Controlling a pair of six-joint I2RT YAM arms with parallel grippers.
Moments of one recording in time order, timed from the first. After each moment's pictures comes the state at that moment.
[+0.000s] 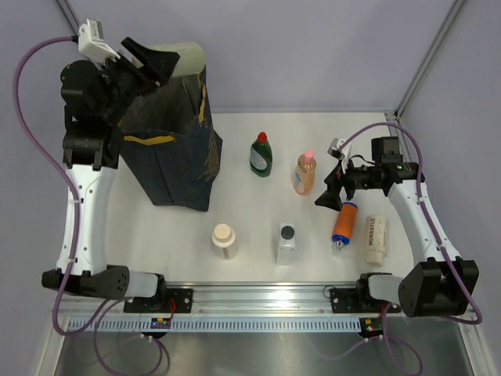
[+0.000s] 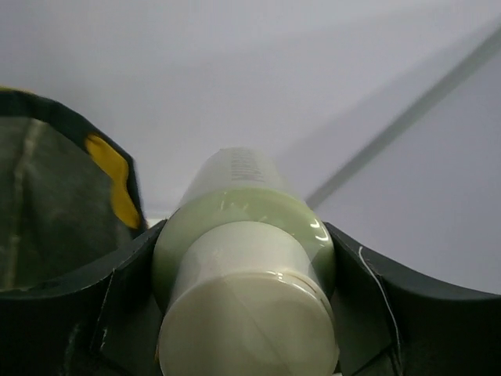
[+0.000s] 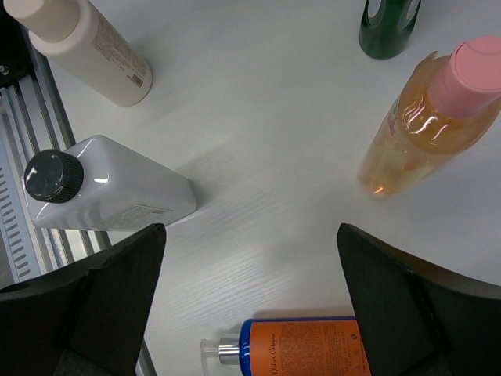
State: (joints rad) left arm -0.10 1.32 1.82 -0.35 0.30 -0.68; right arm 0.03 1.25 1.13 -0.89 -0.93 -0.73
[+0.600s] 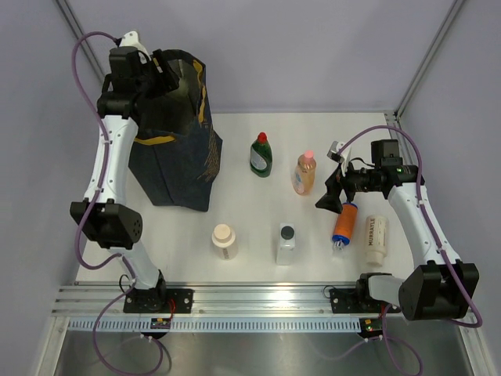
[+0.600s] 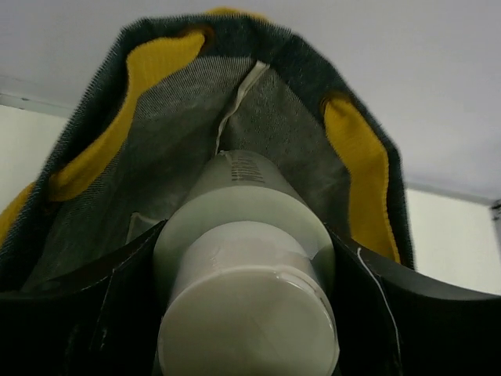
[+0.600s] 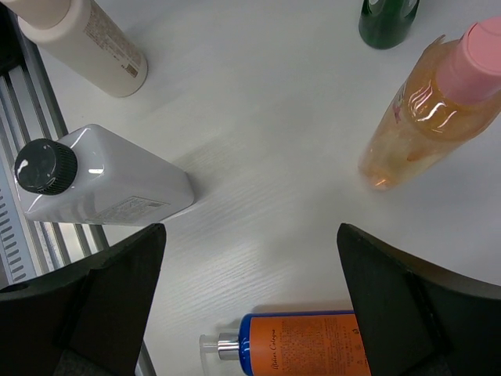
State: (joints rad) left arm -0.04 1.76 2.07 -0.60 0.05 -0.38; right arm 0.03 1.23 1.10 -0.88 -0.91 -0.74
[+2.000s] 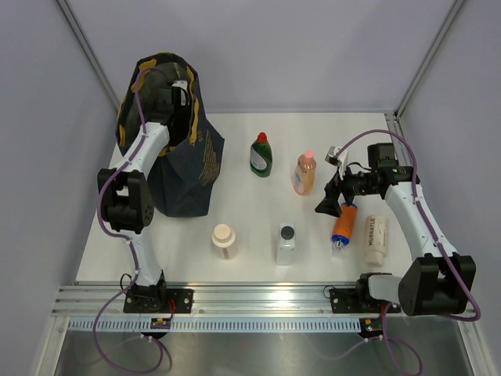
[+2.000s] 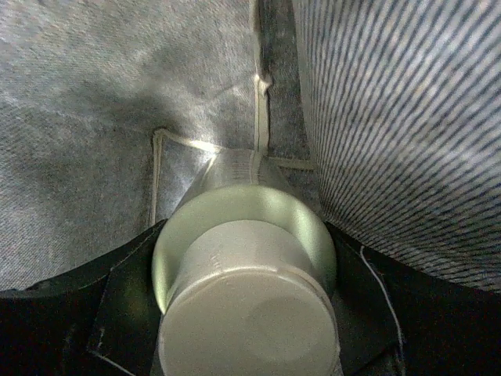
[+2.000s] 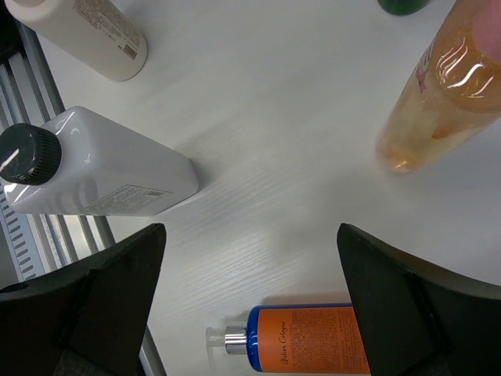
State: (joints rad) left arm -0.12 1.96 1.76 -0.48 -0.04 -0.11; right arm 0.03 1.25 1.05 -0.88 -0.90 -0.75
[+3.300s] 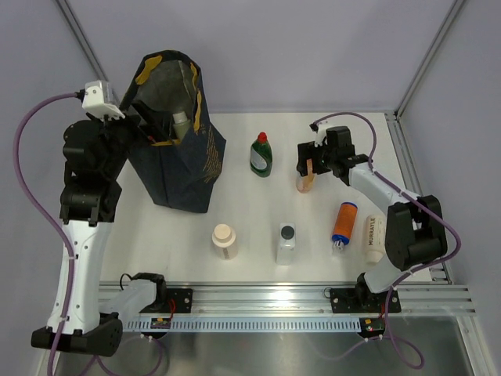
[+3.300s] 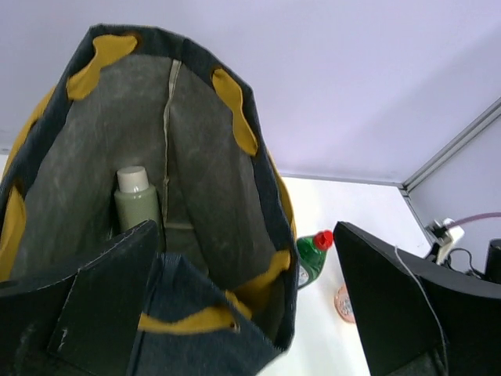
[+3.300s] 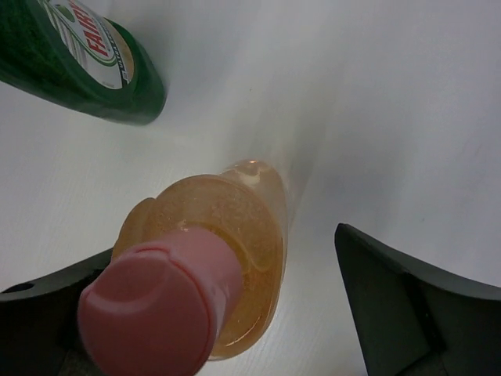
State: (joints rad) left arm -0.09 1.03 1.45 -0.42 0.13 -0.35; right arm 0.26 1.59 1.11 -0.21 -0.16 0.02
